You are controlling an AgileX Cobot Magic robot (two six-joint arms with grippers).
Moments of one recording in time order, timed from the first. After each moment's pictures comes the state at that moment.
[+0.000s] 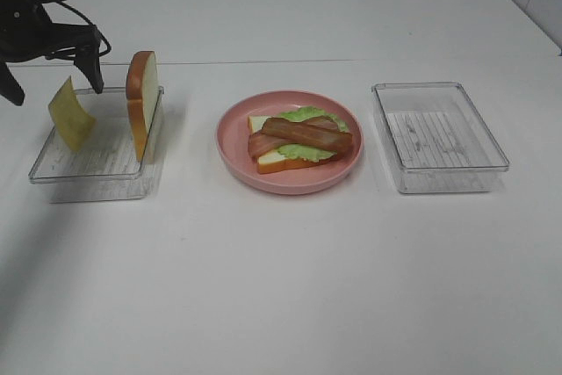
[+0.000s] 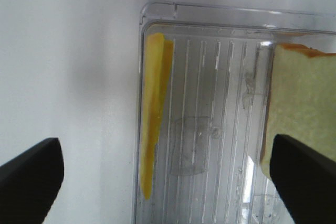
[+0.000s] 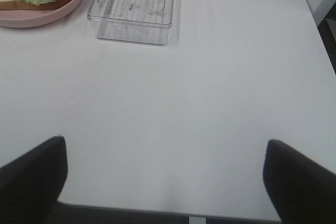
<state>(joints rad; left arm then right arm) -0.02 2.24 -1.89 -0.11 1.07 -0.15 0.01 0.00 -0.46 -0.03 1.10 -0.02</state>
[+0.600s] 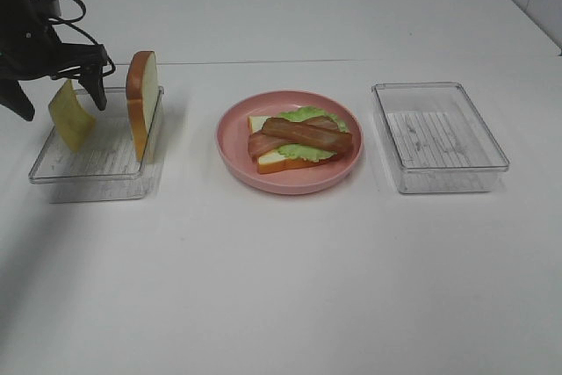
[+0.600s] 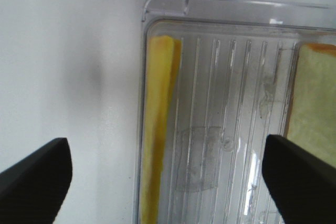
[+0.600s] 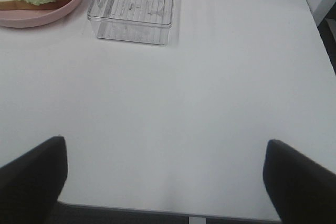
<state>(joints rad) -0.02 2.30 -1.89 -0.10 1.05 -0.15 0.01 0.00 -0.46 -0.03 1.10 -0.02</state>
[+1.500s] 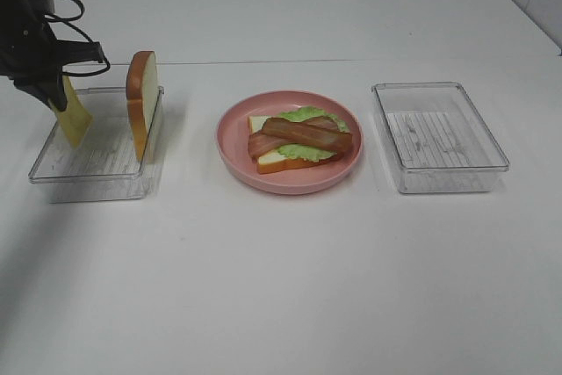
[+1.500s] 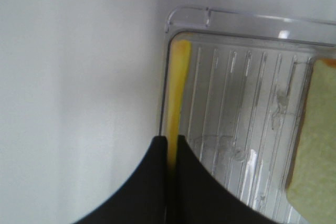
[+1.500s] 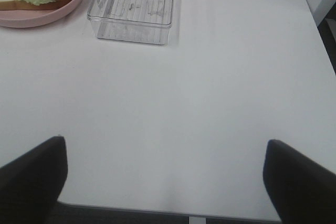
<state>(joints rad) -0.02 2.29 -1.91 -0.06 1.04 -0.20 0.01 0.00 -0.46 -0.03 1.10 -0.02</state>
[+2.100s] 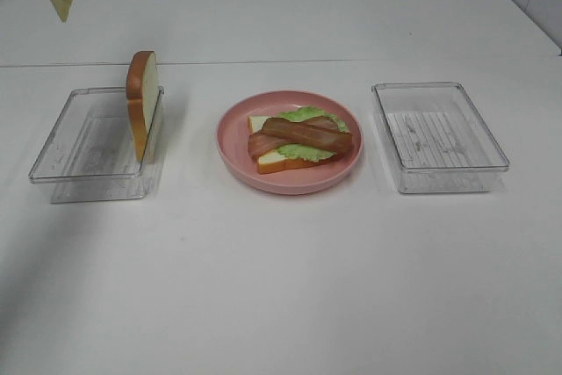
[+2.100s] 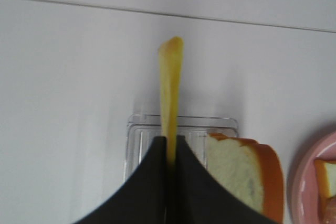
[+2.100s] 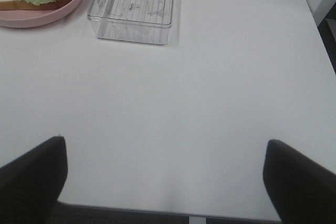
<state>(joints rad) -0.08 2.14 -2.20 -0.06 1.12 -0.20 0.01 0.00 -0.46 -0.03 1.10 -0.02</state>
